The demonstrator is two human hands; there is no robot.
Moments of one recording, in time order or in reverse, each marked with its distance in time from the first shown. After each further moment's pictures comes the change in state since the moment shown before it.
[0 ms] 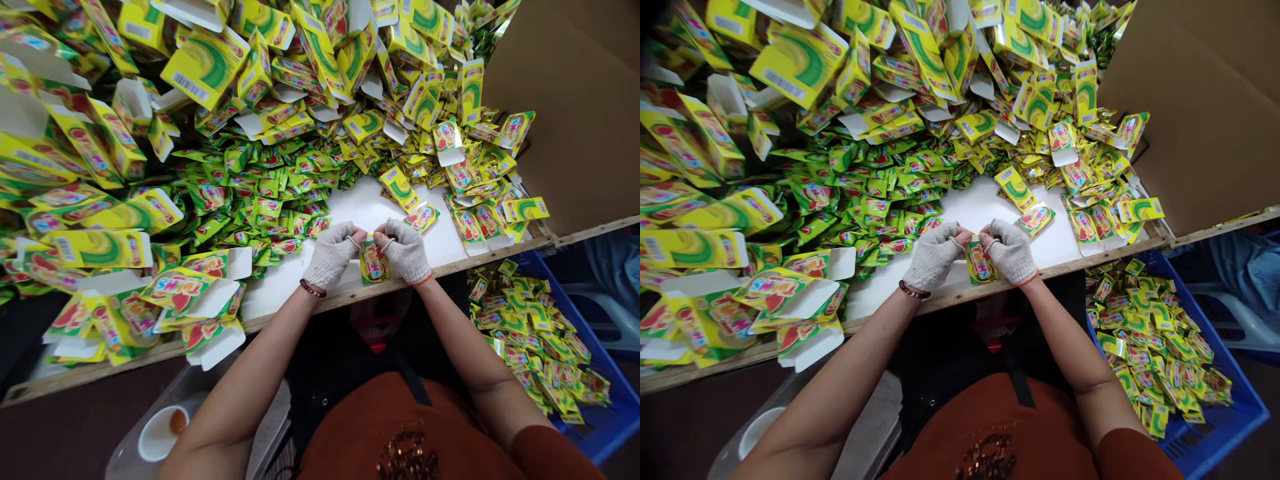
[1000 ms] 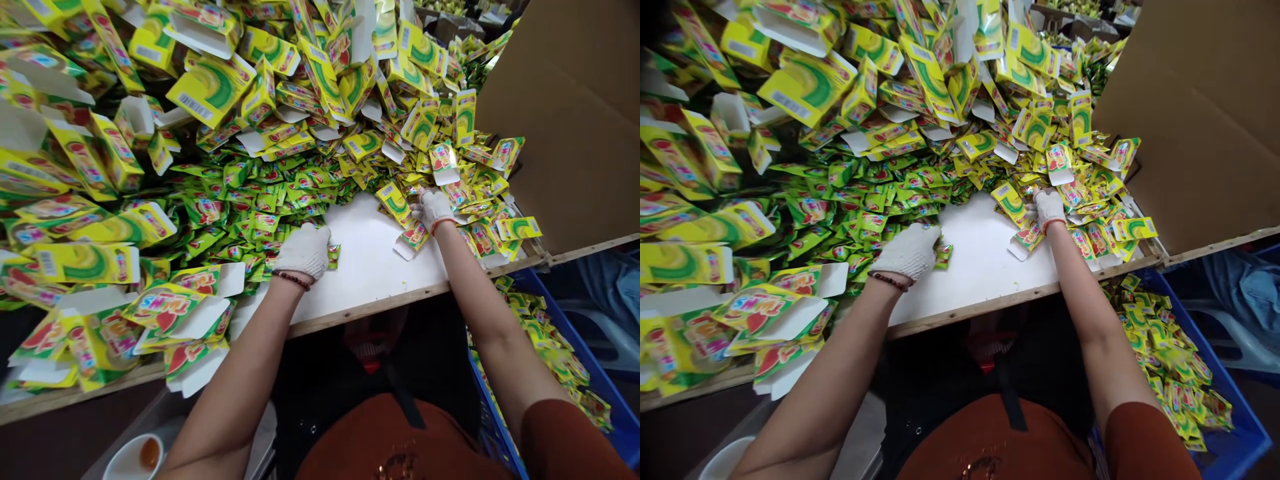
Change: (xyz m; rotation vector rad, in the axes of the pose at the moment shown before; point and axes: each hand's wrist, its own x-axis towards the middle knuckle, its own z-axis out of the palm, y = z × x) left_hand 0.028 0.044 -0.036 1.516 -0.135 -0.194; right_hand 0.132 0.049 -0.068 0.486 0.404 0.554
